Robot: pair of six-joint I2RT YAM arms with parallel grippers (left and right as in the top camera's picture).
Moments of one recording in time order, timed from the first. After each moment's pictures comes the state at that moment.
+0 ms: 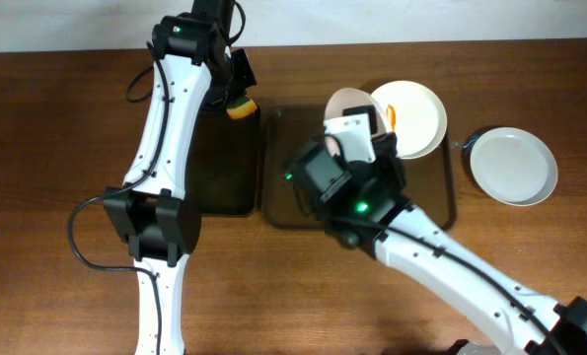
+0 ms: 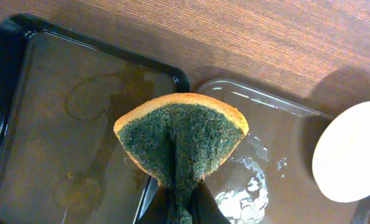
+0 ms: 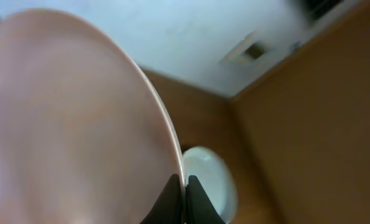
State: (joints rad) left arm -0.23 2.38 2.59 -1.40 0.09 -0.54; right arm 0.78 1.54 1.29 -0.75 1.27 0.27
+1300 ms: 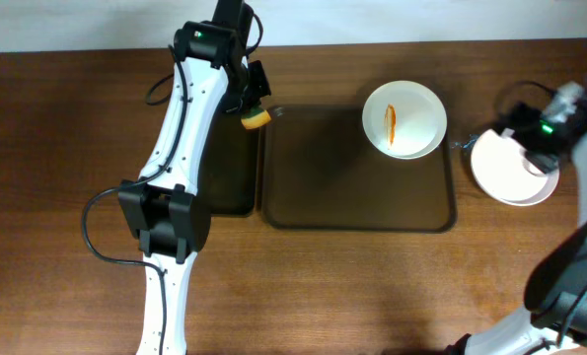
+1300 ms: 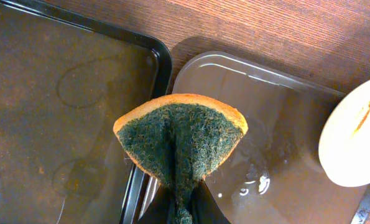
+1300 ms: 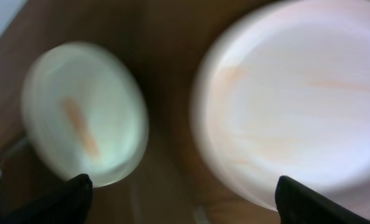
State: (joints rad) left arm -0.27 2.43 2.59 -1.42 0.12 -0.54; right arm -0.42 1.85 1.55 -0.83 -0.34 0.22
